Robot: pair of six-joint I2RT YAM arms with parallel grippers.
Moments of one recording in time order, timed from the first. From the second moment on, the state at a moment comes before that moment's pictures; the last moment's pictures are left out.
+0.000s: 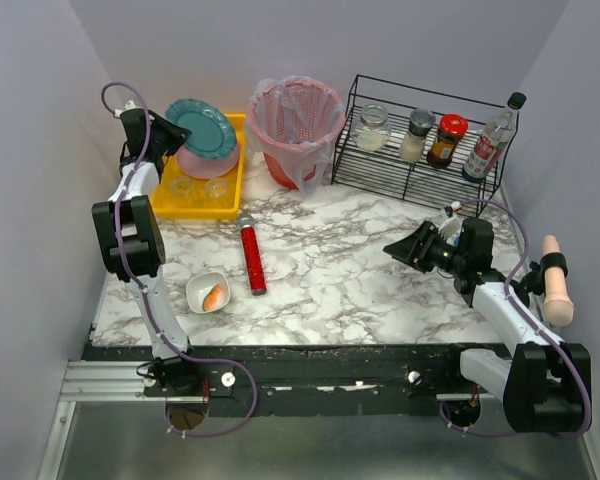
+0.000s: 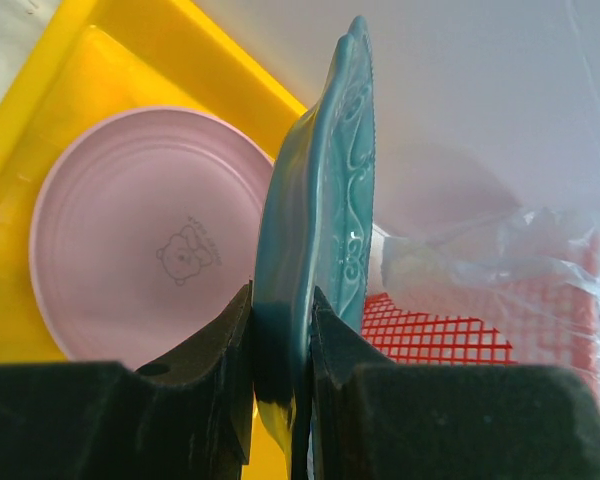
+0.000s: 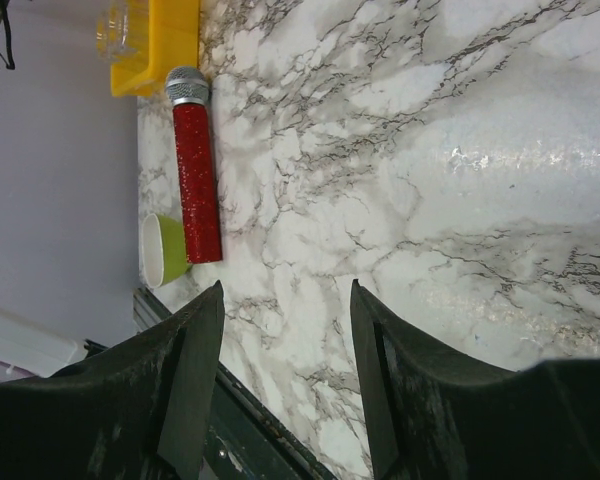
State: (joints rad) left arm 0.22 2.11 1.68 0.12 0.34 -0.79; right arm -0.02 1.07 0.44 0.08 -0.72 0.68
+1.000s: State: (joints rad) left arm 0.22 2.32 1.87 0.01 0.25 -0.81; right arm -0.02 1.05 0.44 0.06 -0.72 0.67
